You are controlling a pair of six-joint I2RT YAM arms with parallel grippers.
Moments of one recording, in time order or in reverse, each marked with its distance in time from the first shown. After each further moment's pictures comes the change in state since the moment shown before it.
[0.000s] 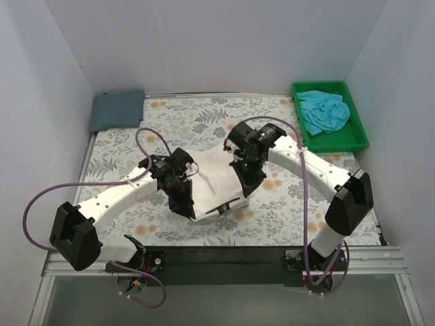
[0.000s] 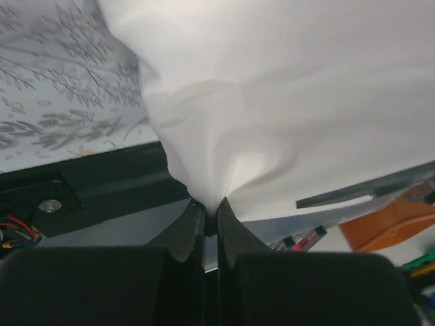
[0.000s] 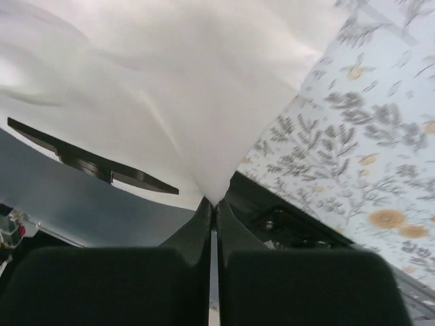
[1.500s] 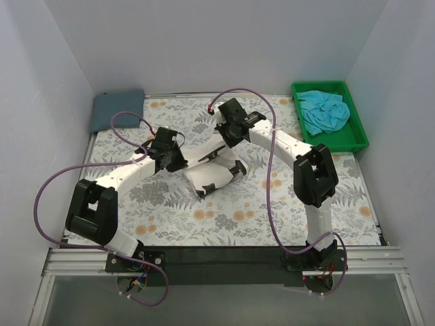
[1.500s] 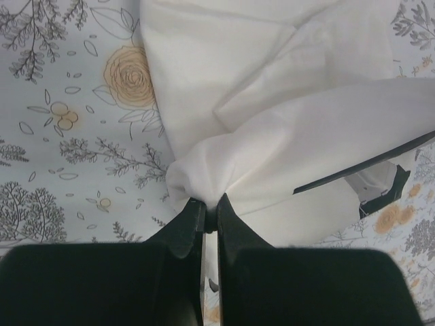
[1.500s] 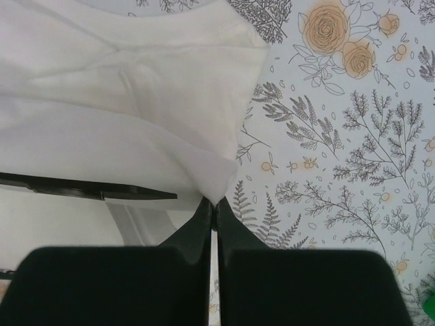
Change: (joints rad) left arm 0.356 0.204 -0.012 0.691 -0.353 0.032; right arm -0.163 0.403 0.320 0.591 0.331 -0.373
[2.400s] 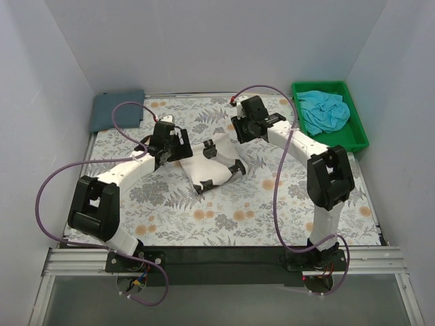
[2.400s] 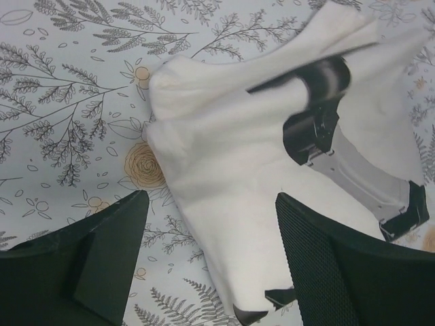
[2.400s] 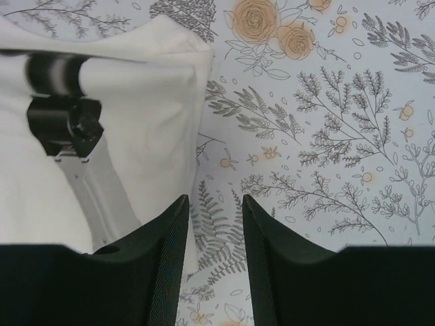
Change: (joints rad) left arm 0.026 0.071 0.029 0.188 -0.058 0.245; right arm -0.126 -0.074 -0.183 0.214 -0.047 0.097
